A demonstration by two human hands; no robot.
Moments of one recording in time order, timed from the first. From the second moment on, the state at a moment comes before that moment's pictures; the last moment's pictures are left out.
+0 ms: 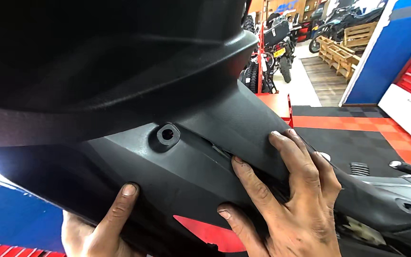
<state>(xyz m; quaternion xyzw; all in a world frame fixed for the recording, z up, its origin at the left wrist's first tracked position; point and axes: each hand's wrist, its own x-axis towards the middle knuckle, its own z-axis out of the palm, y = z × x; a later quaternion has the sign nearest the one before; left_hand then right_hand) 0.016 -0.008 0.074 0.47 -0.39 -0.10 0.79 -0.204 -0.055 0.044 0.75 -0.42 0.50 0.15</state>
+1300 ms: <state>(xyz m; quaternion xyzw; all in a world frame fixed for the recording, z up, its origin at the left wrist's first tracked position) 0.014 -0.010 0.076 0.45 -0.38 -0.10 0.80 -0.201 -0.058 0.050 0.75 -0.41 0.49 0.15</state>
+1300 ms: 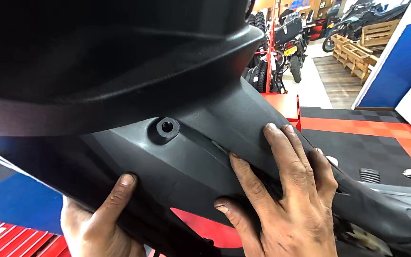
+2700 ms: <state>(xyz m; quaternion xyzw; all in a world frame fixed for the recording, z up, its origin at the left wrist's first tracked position) 0.016 -0.019 0.062 0.42 -0.39 -0.13 0.81 -0.207 -0.060 0.039 0.74 -0.40 0.51 0.16</state>
